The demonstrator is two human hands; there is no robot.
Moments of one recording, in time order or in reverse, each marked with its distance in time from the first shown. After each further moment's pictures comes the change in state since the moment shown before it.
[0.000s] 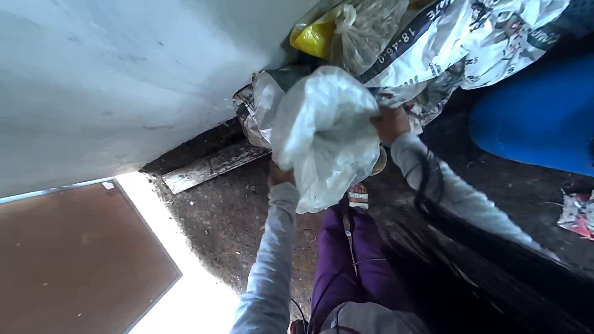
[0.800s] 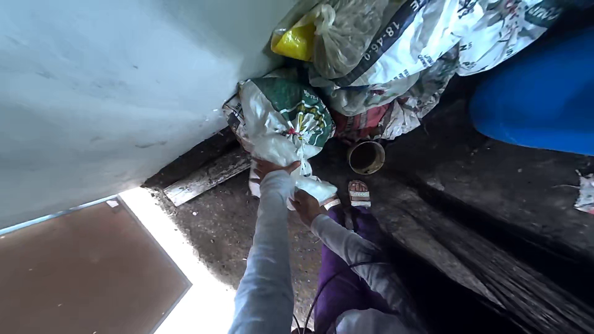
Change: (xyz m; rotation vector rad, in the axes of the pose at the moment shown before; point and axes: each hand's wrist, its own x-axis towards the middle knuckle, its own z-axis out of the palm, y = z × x) left_hand 0.059 0.021 0.031 0.410 -0.012 -0.047; right_hand -0.130 -0.061 0.194 0.323 -0.475 -0.127
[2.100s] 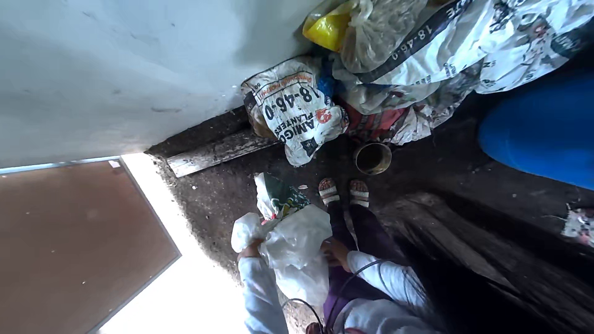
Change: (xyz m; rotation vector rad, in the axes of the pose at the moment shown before) left_hand -0.283 -0.024 -0.171 -0.864 0.057 -0.417; right_hand -0.120 0.154 0.062 0.624 -0.261 0.810
